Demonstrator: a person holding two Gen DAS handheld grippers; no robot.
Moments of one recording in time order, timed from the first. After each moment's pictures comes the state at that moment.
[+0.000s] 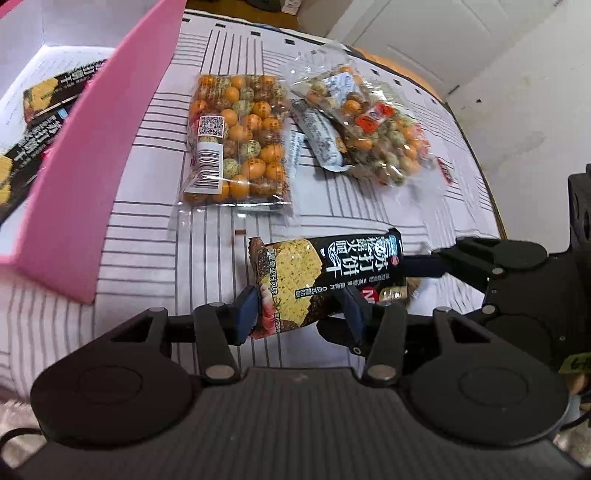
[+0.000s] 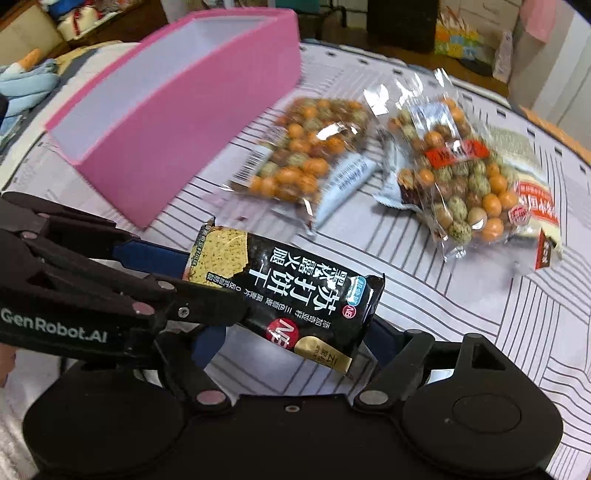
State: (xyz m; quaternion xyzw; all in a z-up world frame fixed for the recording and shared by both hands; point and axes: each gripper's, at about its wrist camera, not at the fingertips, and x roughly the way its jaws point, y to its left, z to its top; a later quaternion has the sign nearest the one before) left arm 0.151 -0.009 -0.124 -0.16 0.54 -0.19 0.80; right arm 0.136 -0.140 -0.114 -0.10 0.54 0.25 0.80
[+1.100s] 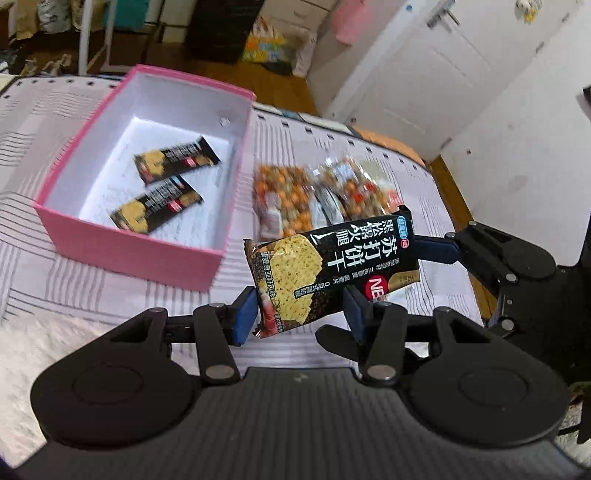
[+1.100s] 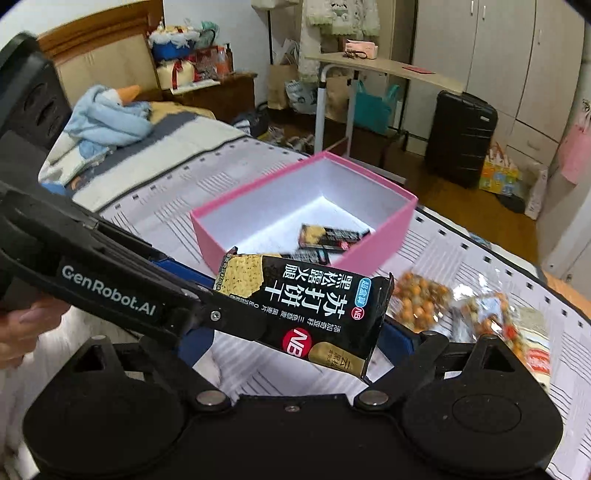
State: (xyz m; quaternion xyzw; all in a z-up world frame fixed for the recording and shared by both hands) left arm 0.065 0.101 0.003 -0.18 0.47 -0.15 0.85; right arm 0.064 -0.051 0.006 -0.14 0.38 0.33 0.85
